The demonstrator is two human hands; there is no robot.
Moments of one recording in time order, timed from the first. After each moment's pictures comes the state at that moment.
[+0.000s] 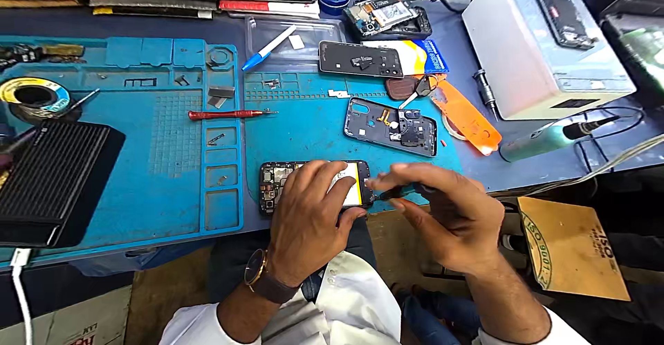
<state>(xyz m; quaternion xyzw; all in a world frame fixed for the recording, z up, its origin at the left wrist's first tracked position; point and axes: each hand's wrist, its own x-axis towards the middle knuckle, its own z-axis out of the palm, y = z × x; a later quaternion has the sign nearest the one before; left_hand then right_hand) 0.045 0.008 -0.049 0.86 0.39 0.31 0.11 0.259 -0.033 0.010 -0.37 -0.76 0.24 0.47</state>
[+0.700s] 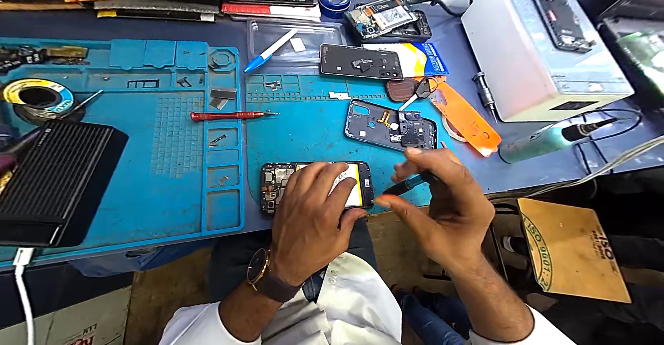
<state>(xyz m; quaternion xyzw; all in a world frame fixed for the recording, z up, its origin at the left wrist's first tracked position) 0.046 0.008 -0.051 0.86 0.39 0.31 0.10 0.253 -0.031 -0.002 -0.42 -0.73 0.15 0.52</state>
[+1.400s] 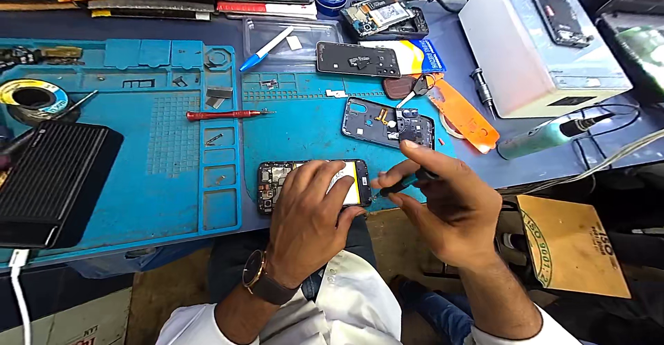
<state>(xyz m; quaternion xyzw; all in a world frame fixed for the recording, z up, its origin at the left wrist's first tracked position) 0.045 0.007 -0.047 0.86 0.40 0.29 0.10 0.257 -0.031 0.005 -0.39 -0.73 0.22 0.51</state>
